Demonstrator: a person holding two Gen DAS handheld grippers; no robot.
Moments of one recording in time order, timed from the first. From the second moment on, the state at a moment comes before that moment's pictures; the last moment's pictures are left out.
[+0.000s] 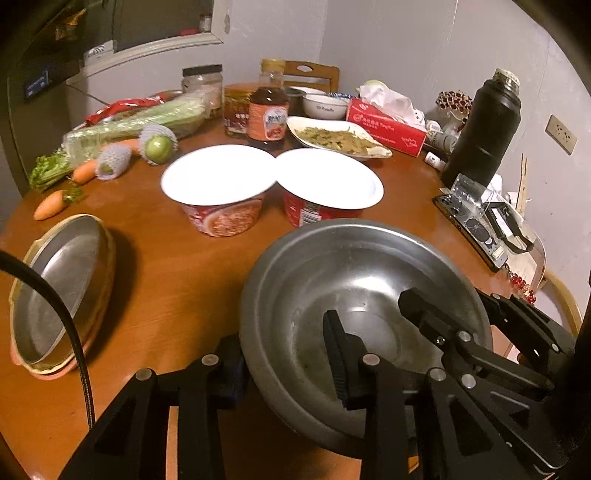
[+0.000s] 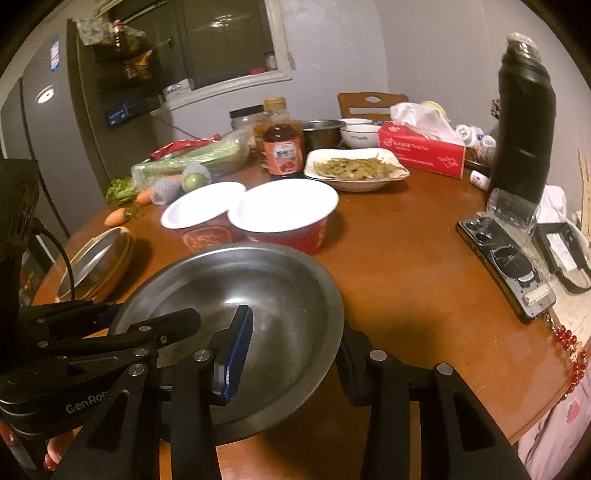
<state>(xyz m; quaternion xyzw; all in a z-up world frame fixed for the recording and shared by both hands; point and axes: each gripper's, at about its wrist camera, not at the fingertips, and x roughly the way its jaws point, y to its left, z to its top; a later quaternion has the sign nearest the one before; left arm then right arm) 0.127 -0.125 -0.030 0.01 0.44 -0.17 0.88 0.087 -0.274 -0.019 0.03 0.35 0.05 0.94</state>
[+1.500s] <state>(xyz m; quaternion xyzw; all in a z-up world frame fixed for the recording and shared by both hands) 0.100 -0.084 -0.049 0.02 0.45 -0.14 0.88 0.069 -0.222 -0.034 -0.01 0.39 0.09 0.92</state>
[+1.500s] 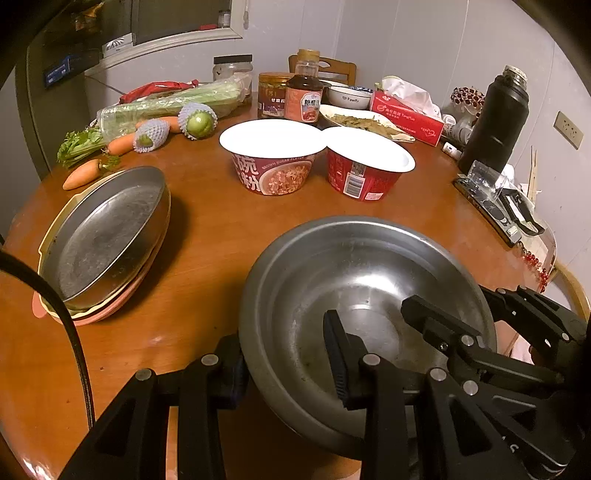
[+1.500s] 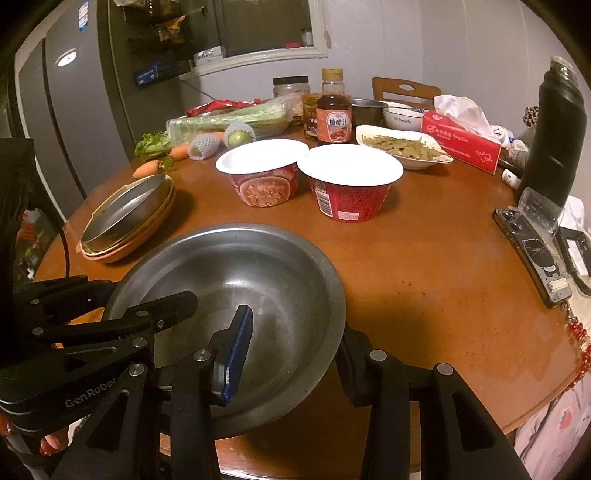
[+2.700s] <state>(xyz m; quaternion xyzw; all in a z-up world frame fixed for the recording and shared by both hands) 0.097 -0.079 -0.045 0.02 0.44 -0.13 0.89 0.071 -0.237 -0.041 0.02 0.39 0.11 0.91</state>
